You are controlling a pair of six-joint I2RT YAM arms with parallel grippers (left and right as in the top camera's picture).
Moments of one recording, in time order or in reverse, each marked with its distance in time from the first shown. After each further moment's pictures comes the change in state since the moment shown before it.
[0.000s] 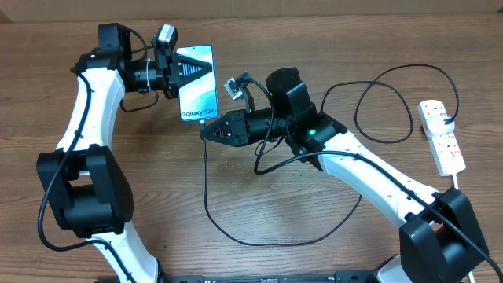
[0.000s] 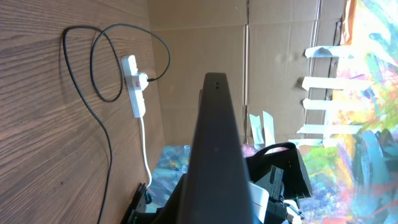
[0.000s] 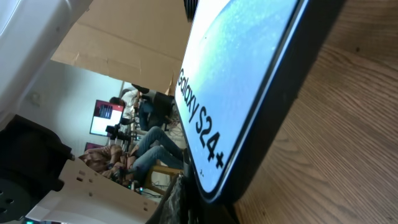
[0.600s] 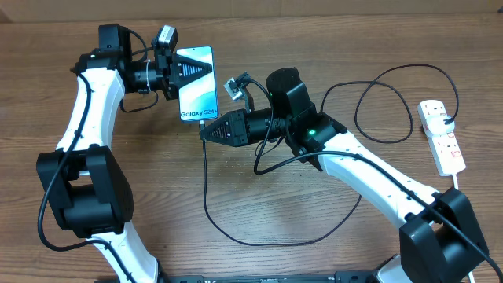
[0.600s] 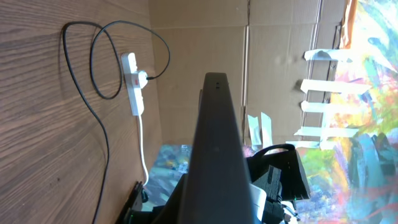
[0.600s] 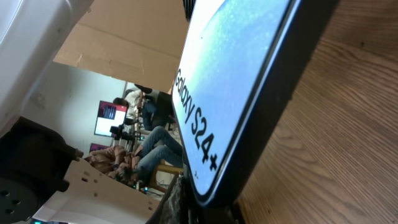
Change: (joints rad) left arm 0.000 0.000 0.000 -0.027 0.000 -0.003; right arm 0.002 0.000 0.000 0.004 -0.002 0.027
